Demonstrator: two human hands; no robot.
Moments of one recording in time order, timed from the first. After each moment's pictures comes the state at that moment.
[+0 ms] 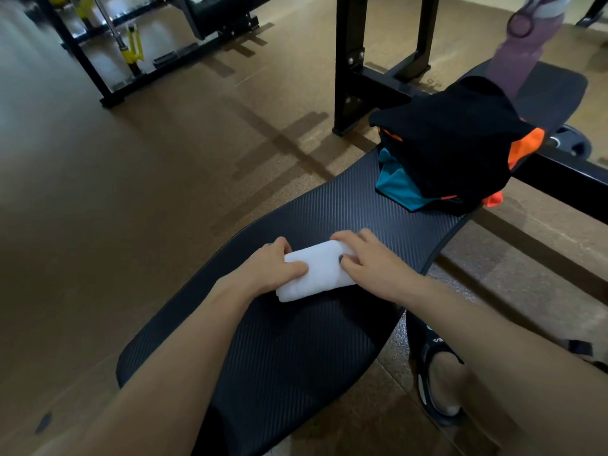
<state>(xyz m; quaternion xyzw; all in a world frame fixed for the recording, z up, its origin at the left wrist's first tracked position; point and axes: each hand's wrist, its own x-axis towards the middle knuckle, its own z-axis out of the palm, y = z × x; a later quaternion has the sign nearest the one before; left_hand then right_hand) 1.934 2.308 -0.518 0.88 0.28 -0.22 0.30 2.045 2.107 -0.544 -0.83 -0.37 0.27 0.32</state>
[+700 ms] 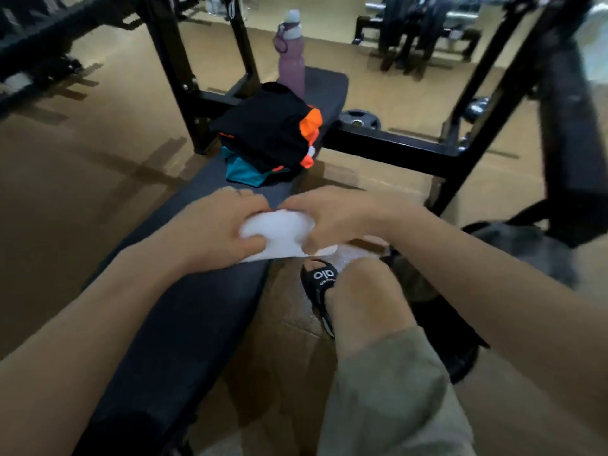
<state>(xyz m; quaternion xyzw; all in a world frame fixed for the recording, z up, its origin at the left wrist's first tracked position) 1.925 2.146 -0.377 0.97 -0.19 -0.09 0.11 1.982 1.932 -0.375 -0.88 -0.36 0.26 0.15</state>
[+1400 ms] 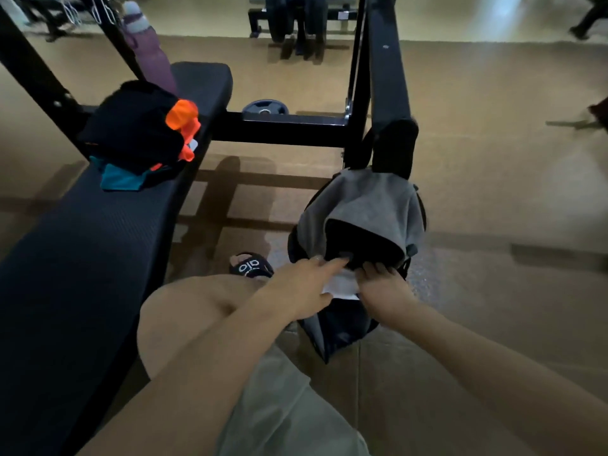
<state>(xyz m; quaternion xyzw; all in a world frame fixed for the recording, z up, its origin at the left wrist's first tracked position) 1.873 1.861 -0.531 0.91 -0.36 -0.22 0.06 1.830 1.663 -0.606 -0.99 -0.07 0.13 -0.06</state>
